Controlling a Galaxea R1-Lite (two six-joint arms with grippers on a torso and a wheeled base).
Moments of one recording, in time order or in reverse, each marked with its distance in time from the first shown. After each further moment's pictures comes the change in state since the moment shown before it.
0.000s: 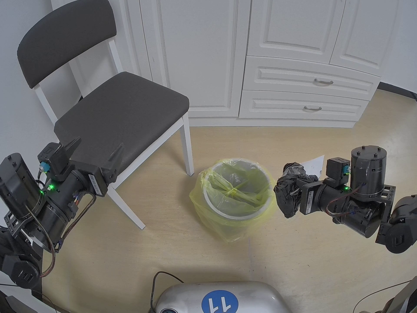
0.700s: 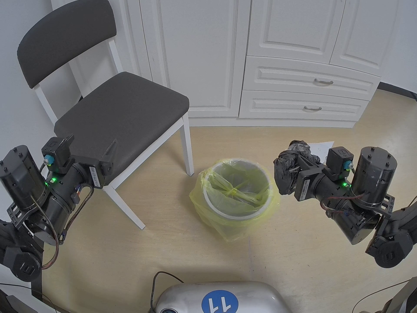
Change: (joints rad) left arm 0.018 0.025 -0.052 0.045 0.114 0.066; right arm 0.092 0.050 0.054 -0.389 -0.213 -0.163
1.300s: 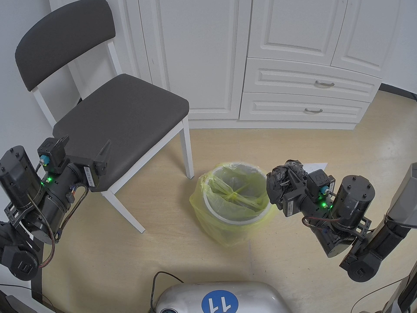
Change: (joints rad) left arm 0.044 -0.011 0.013 0.001 -0.022 0.003; right arm -0.018 0.251 0.116 -0.438 0.010 -0.242
